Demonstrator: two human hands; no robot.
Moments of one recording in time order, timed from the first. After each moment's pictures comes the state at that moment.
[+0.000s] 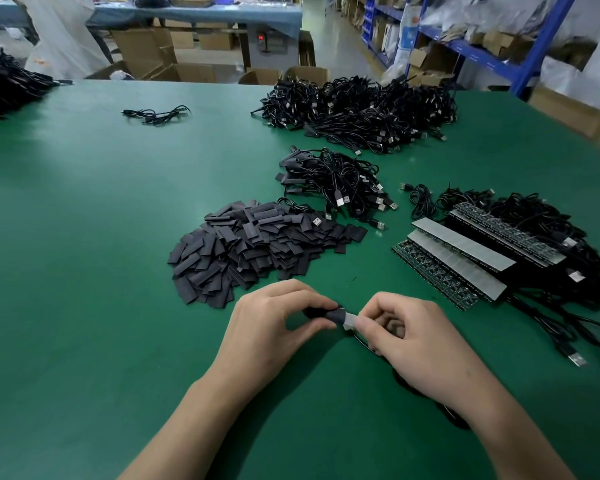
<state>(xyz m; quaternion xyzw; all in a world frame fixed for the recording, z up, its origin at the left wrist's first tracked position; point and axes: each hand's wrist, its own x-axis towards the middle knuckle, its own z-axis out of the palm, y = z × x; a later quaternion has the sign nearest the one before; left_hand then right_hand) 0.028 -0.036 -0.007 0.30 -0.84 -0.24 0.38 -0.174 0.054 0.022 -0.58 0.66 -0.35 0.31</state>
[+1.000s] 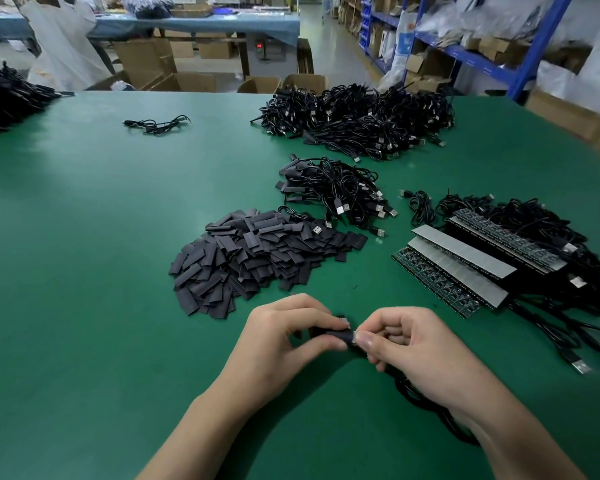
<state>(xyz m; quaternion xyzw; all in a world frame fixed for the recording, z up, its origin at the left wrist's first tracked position) 0.027 -0.033 -0.005 0.28 -0.83 -0.34 0.36 -0.175 0.048 0.018 -0.50 0.62 -0.40 0.46</state>
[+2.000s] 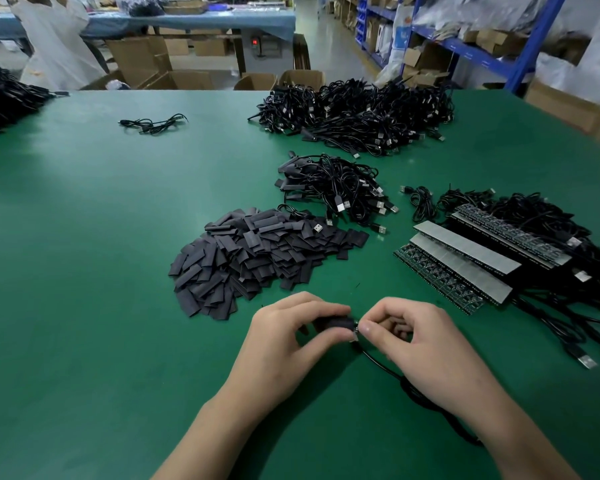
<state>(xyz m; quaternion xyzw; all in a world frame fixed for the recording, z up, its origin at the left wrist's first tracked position) 0.021 -0.030 -0.008 0.31 -0.81 -0.32 0.37 -0.171 0.049 0.020 -0.56 0.67 -0.38 0.31</state>
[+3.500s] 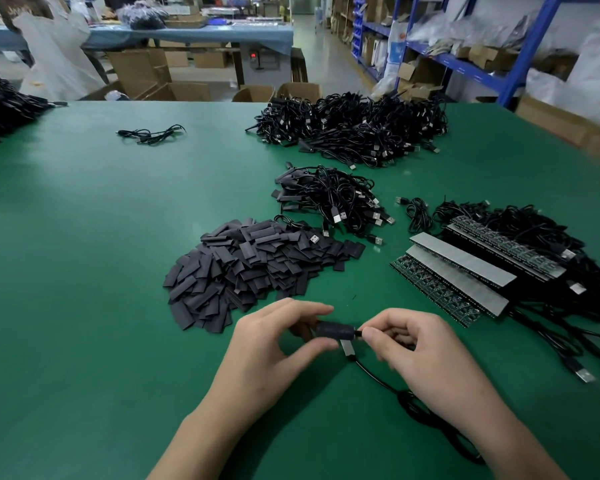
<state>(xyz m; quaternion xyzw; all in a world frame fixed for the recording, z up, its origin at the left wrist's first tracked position) 0.030 -0.036 -0.001 0.30 -0.82 -0.28 0.40 -0.174 0.047 0.019 -0.52 0.67 -0.41 0.33</state>
